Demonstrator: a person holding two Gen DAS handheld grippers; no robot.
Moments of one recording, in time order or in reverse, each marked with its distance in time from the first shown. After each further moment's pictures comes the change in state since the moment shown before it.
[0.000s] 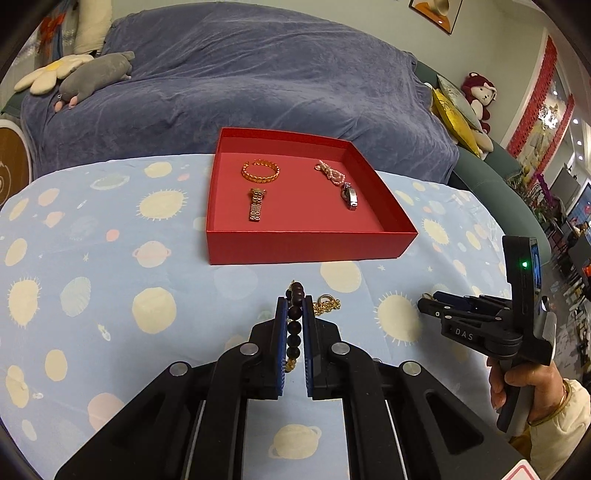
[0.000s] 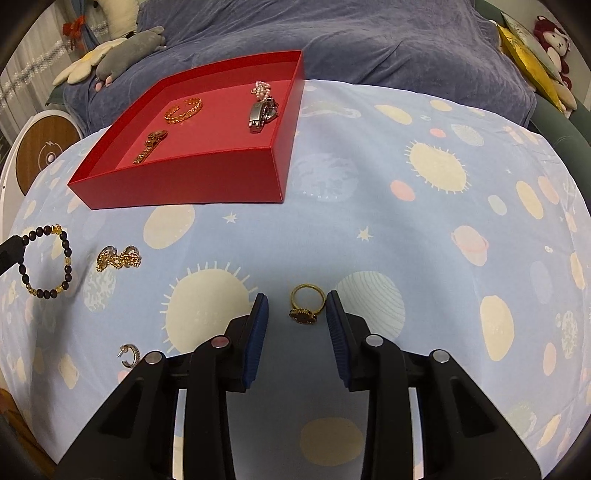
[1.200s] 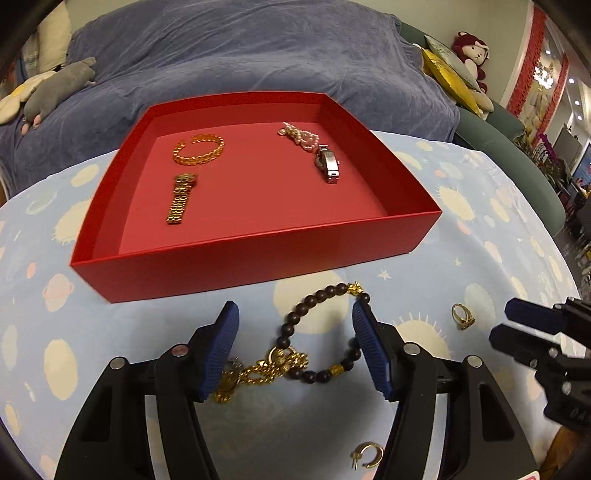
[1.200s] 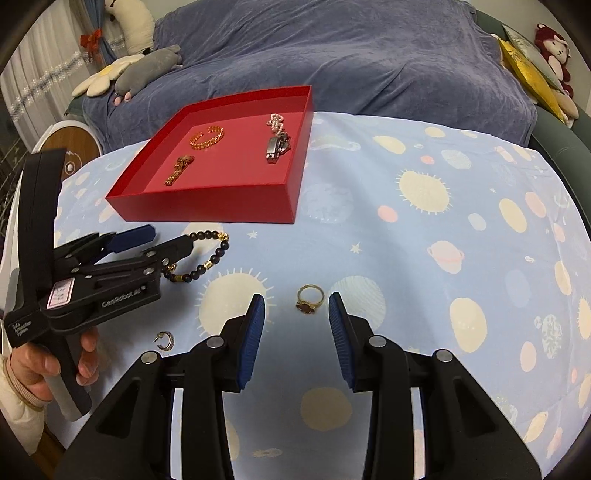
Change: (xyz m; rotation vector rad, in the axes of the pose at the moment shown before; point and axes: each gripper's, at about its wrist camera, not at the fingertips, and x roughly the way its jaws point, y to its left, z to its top) left arm 0.120 -0.050 0.019 0.115 0.093 0.025; right arm -0.038 0.001 -0.005 -0.028 -0.055 0.062
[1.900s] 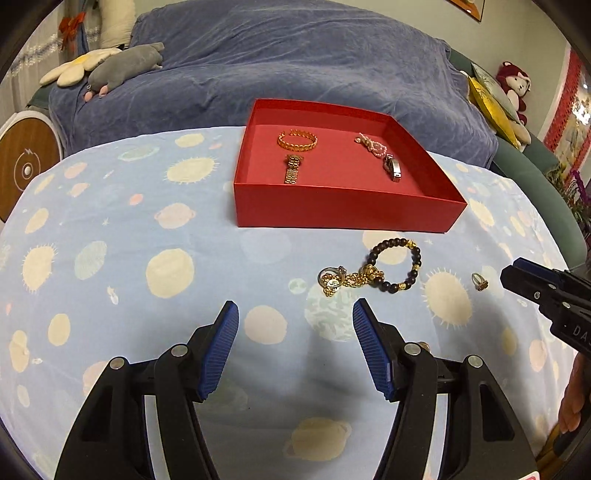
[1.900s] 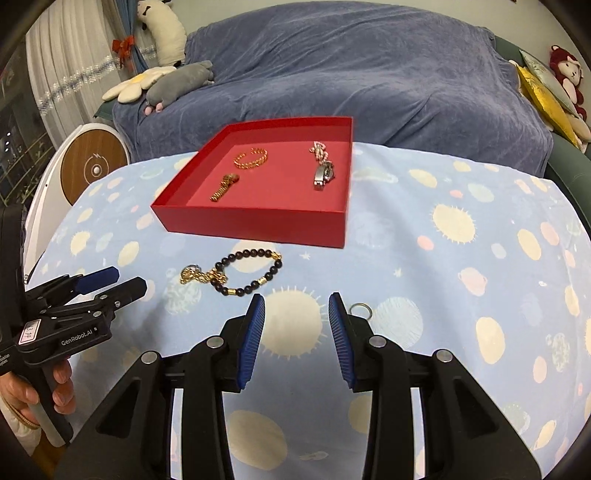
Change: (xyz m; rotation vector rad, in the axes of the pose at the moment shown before) left arm -0.080 0.048 -0.059 -0.150 -0.048 0.131; right arm -0.022 0.020 0.006 -0.024 -0.107 0.050
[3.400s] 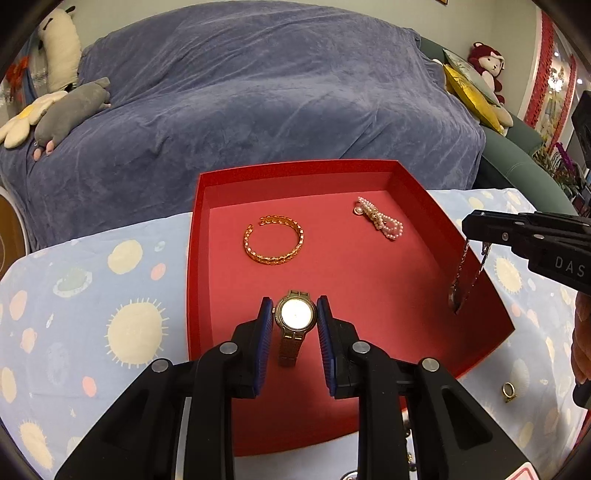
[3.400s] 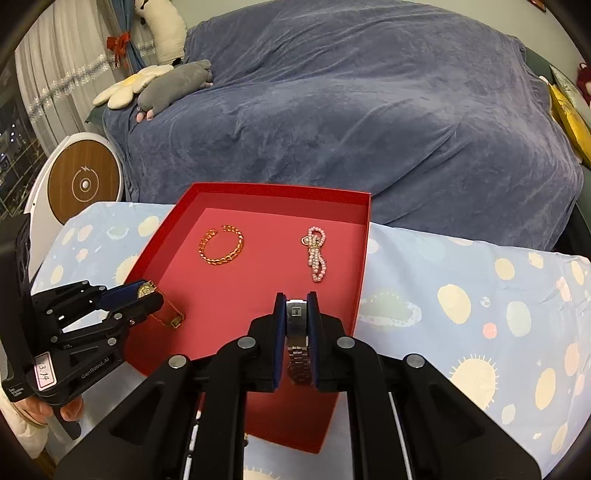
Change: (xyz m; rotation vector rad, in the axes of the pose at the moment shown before) left arm 0.090 -0.005 0.140 0.160 -0.018 -0.046; right arm 0.103 -0.013 0.155 -0.061 0.030 0.029
